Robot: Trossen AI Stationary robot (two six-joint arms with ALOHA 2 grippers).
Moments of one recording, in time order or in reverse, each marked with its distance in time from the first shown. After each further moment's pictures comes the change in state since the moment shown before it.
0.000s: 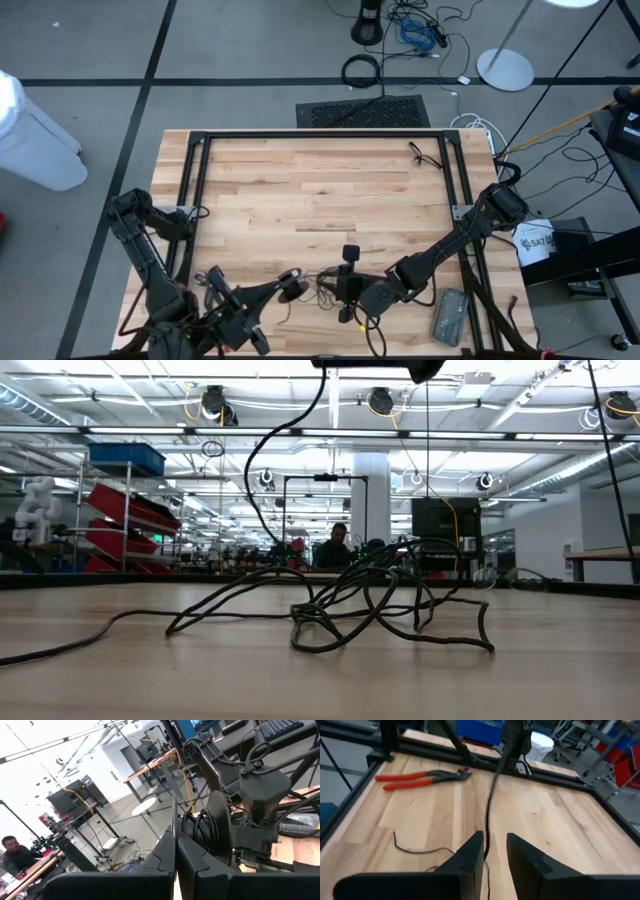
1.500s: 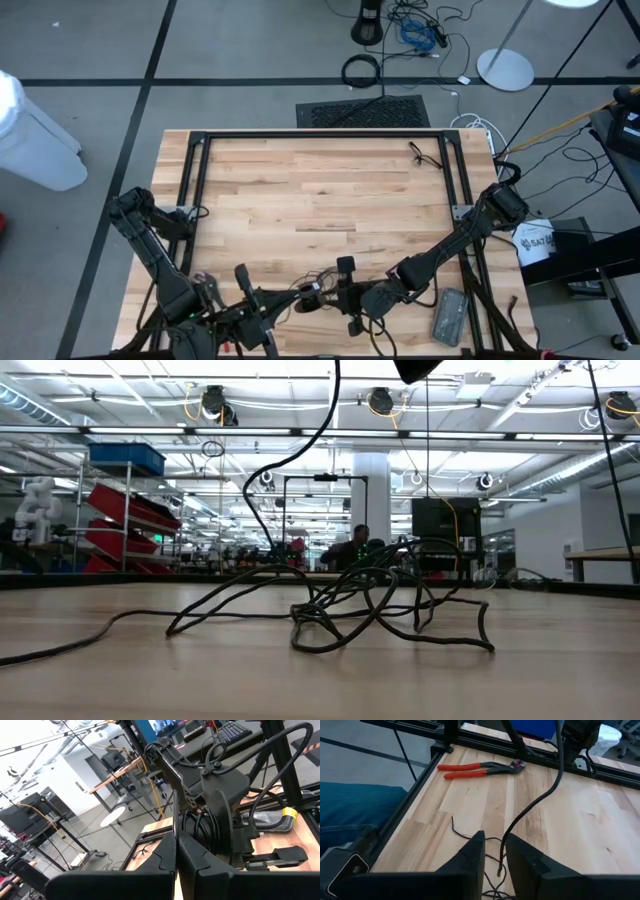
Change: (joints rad) left arm 0.067 0.000 -0.003 -0.178 0.270 -0.168; right arm 0.008 -0.006 0.000 -0.018 -0.256 0.001
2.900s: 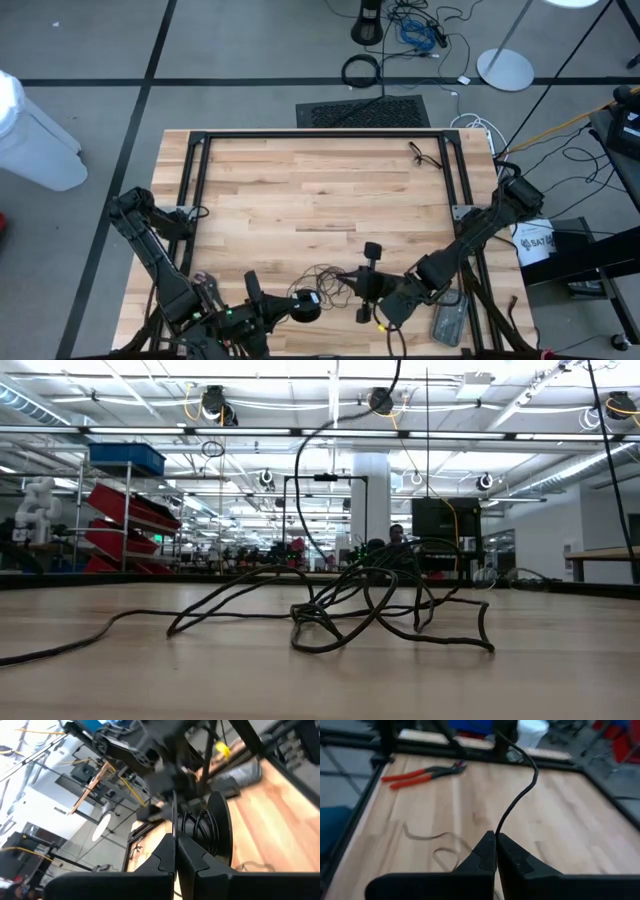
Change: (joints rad) left arm -0.002 0.000 0.000 -0.323 0.155 0.008; right arm 0.074 -0.144 0.000 -0.250 0.350 0.214
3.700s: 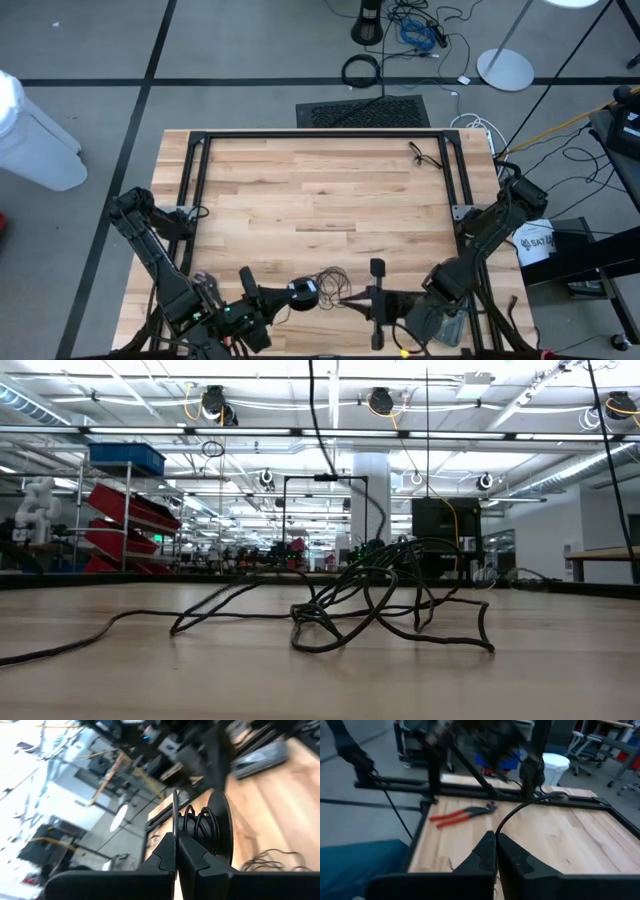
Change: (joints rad) left arm 0.001 0.000 0.000 -0.060 -0.102 -0.007; right arm 0.111 -0.017 0.086 0.131 -0.009 -0.107
